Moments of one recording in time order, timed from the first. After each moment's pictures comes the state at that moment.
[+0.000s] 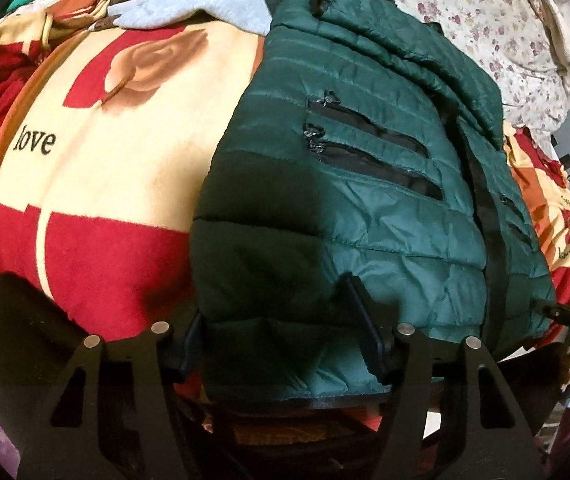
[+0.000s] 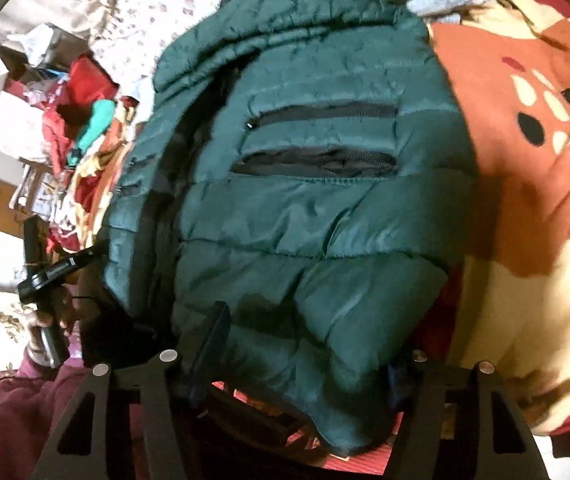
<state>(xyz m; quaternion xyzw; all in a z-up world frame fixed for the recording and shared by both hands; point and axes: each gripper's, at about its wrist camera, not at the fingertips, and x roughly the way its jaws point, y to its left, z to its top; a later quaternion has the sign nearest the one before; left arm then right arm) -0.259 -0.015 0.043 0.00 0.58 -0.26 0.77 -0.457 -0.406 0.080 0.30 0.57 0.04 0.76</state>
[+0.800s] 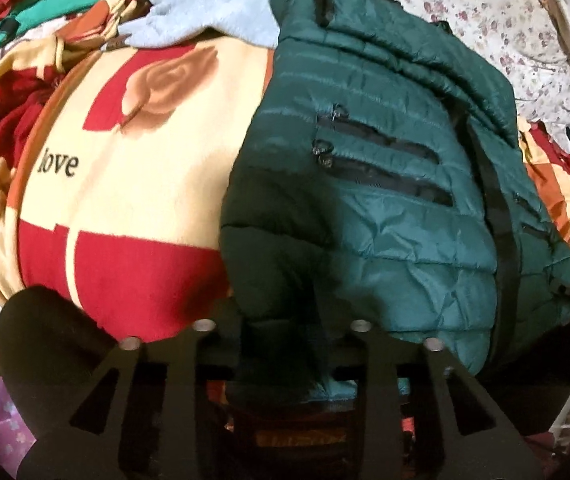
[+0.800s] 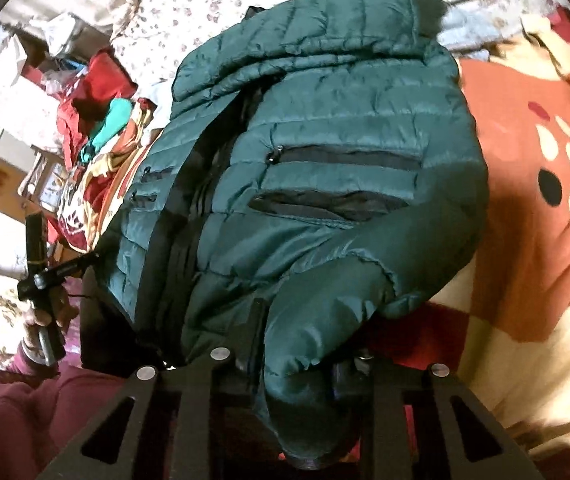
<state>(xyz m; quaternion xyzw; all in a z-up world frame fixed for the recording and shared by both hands) -0.259 -0.021 0.056 0.04 0.57 -0.23 0.79 -0.445 -0.413 0.096 0.28 0.54 0.07 0.79</state>
